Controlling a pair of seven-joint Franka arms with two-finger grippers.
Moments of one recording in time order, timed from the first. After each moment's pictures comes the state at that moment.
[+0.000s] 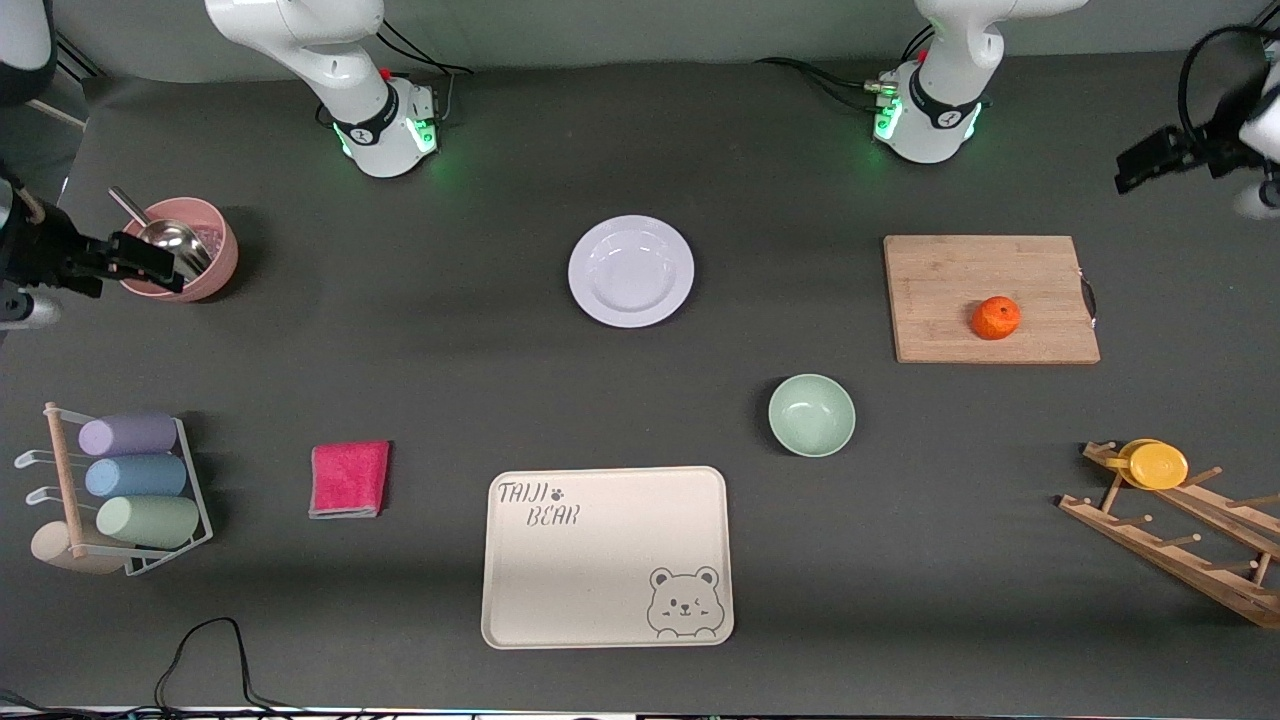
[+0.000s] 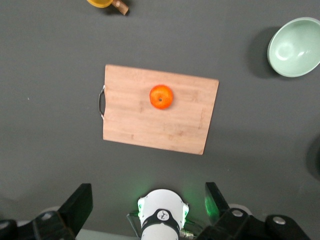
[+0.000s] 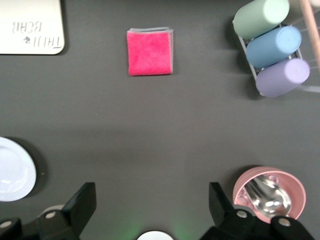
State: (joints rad) left arm 0.03 -0.31 0.00 -1.88 0.06 1.40 -0.11; right arm 0.02 -0.08 -0.06 -1.69 0.01 1.52 -0.05
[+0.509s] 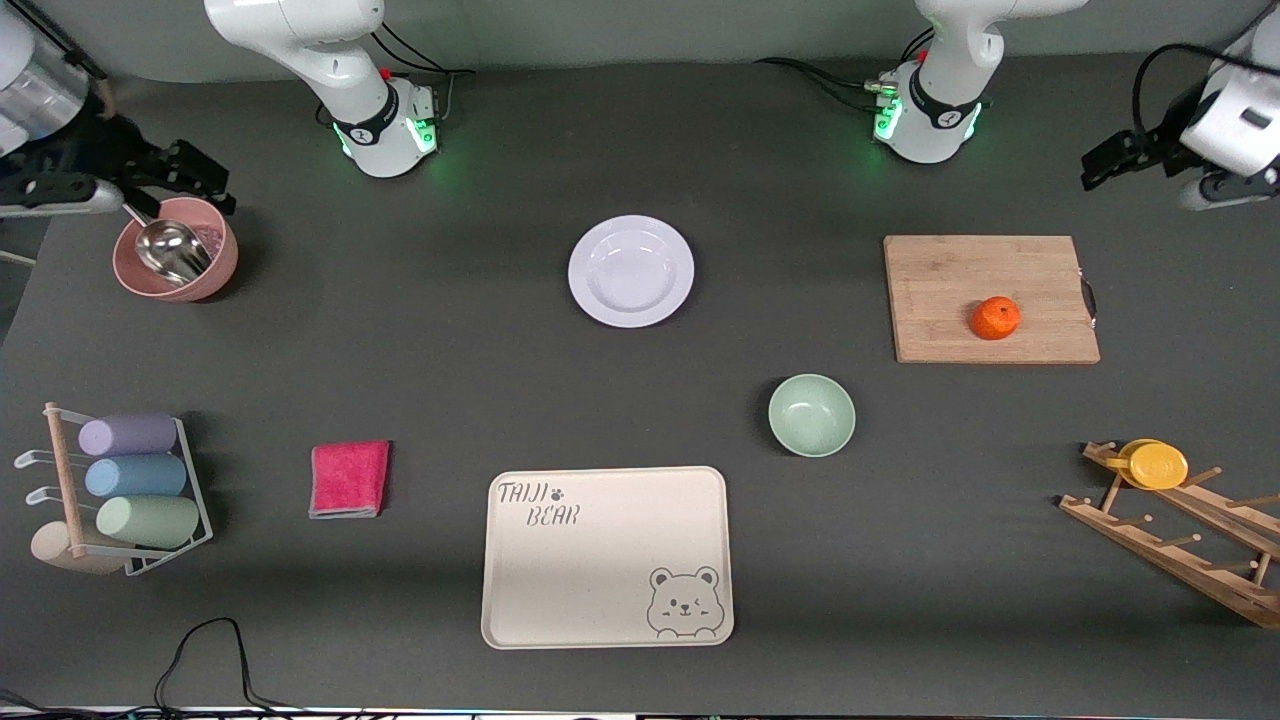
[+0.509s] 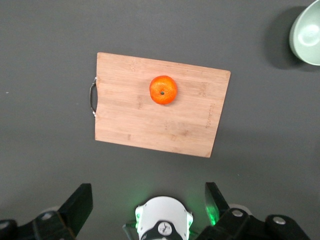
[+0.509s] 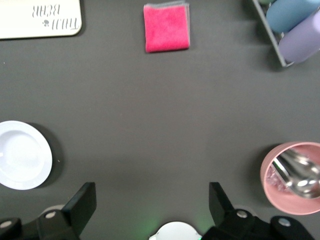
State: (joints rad) left arm 0.03 -0.39 0.03 -2.18 0.06 1.63 -0.09; right arm 0.10 -0.44 -0.06 -2.11 0.02 1.65 0.08
